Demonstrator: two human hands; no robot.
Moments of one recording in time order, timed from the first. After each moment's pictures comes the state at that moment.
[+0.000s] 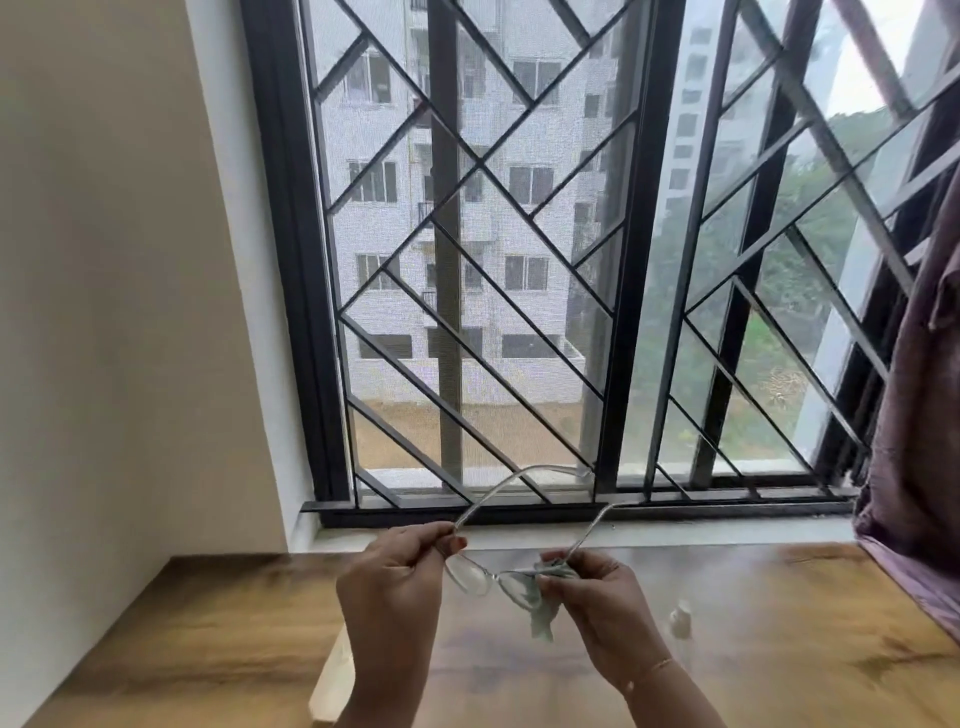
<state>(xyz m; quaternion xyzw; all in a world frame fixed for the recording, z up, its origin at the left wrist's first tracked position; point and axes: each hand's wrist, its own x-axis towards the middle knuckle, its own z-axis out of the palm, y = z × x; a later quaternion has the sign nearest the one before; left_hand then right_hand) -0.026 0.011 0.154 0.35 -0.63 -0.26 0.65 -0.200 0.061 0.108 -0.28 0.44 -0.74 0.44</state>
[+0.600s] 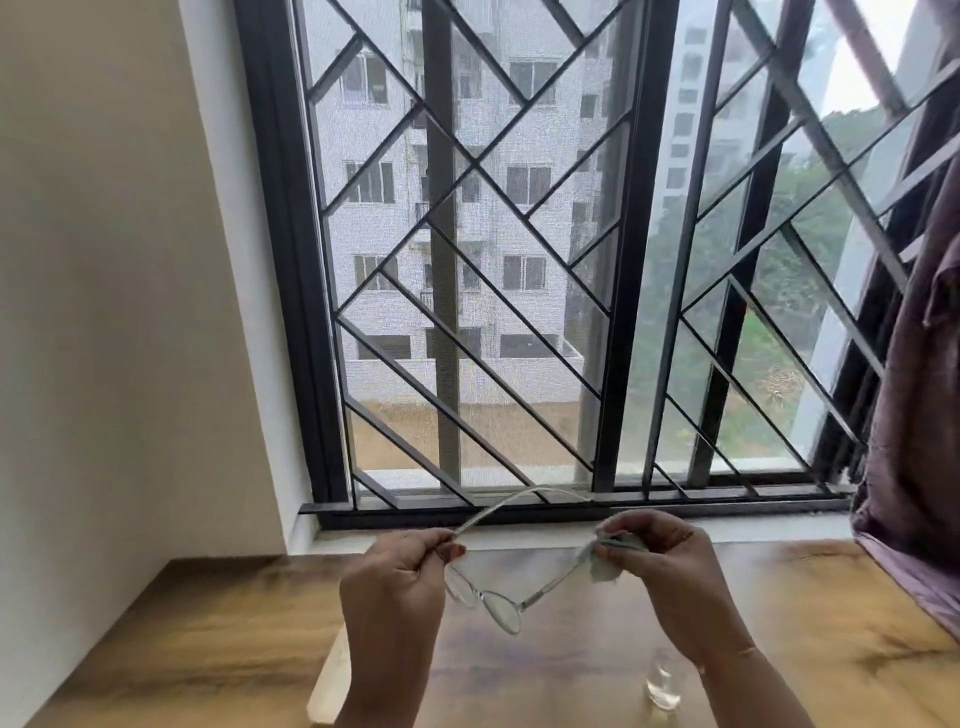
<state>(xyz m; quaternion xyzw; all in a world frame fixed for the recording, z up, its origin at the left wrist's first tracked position) -0.023 0.007 0.148 0.37 -0.69 -0.16 0.60 -0.245 0.090 0.142 -0.39 0.46 -0.74 0.29</state>
